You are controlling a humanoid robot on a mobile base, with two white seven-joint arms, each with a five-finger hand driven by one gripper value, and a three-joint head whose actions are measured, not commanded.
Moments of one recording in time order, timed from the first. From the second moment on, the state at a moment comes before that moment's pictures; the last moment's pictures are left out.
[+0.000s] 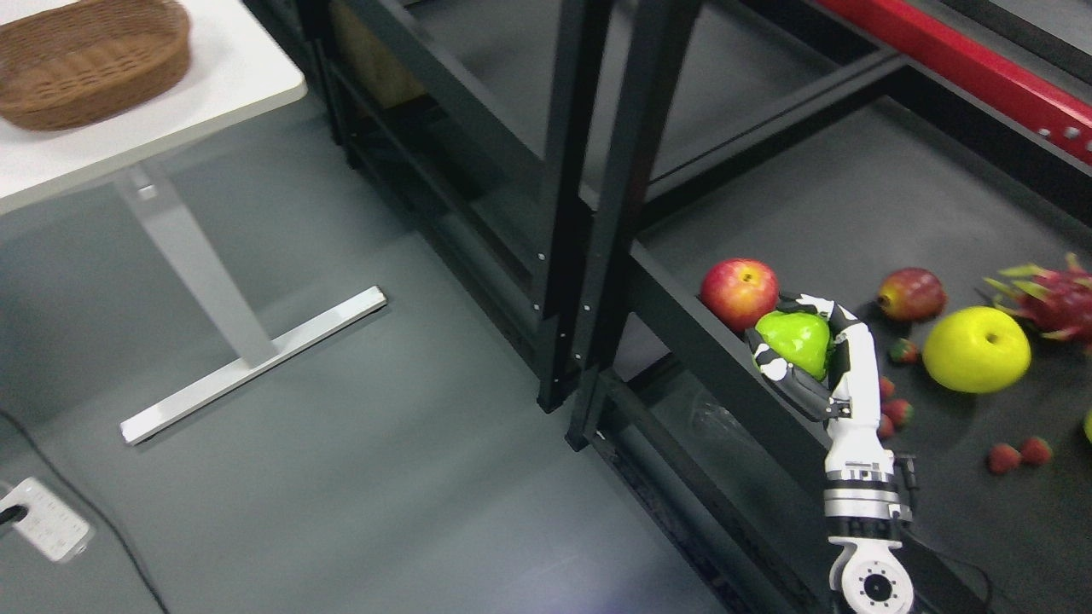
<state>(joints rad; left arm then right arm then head) 0.00 0.00 0.10 -0.05 -0.06 -0.01 -0.21 0.14 0.00 -0.09 -1.72 0.20 -0.25 0.02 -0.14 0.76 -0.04</state>
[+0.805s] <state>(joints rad) 0.00 0.00 0.10 -0.05 -0.06 -0.01 -0.21 0.14 0.00 -0.11 -1.72 0.20 -0.25 0.02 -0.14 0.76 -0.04</state>
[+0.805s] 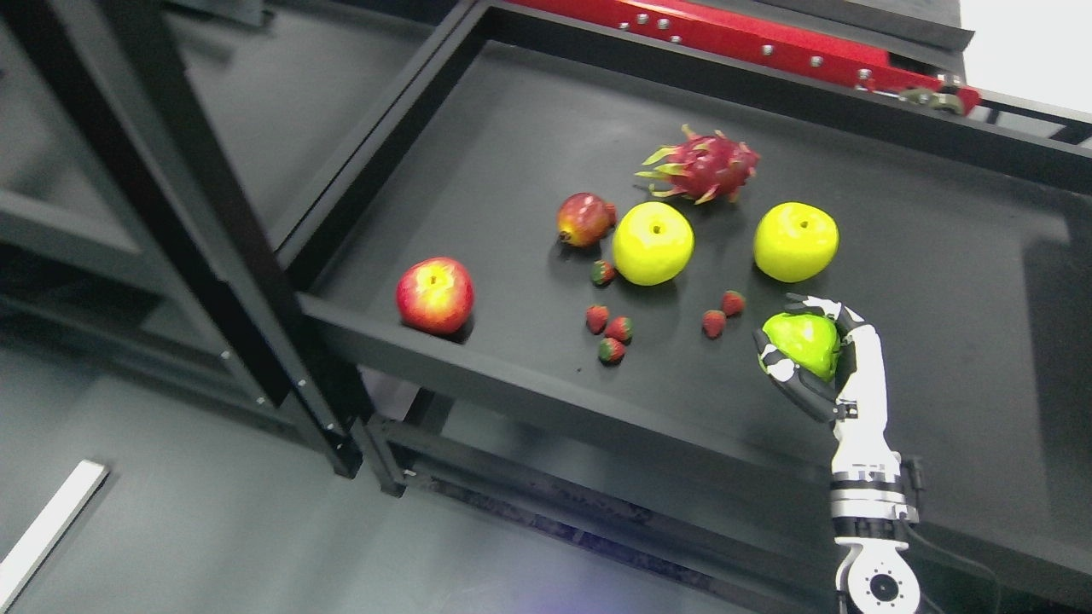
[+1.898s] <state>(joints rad) 0.00 0.00 0.10 -0.05 -0.06 -0.01 -0.21 0.14 0.00 -0.13 -1.72 0.20 -0.22 0.03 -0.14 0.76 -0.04</state>
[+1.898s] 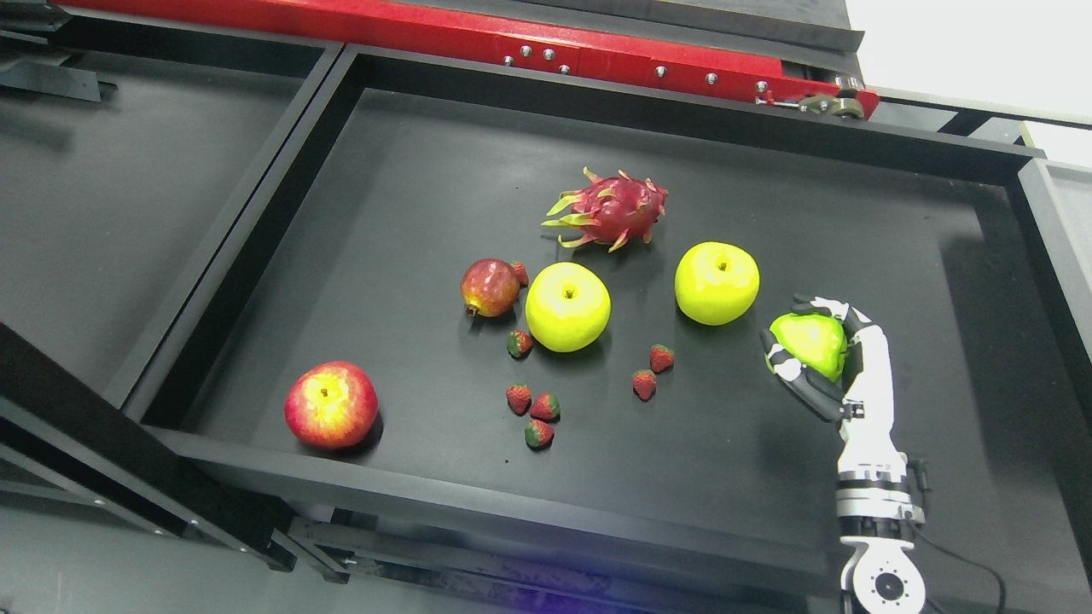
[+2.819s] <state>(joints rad) 0.00 0.00 0.10 -0.05 -0.06 -0.01 -0.21 0.13 0.00 -0.12 -1.71 0.20 -0.16 0.05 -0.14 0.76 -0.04</state>
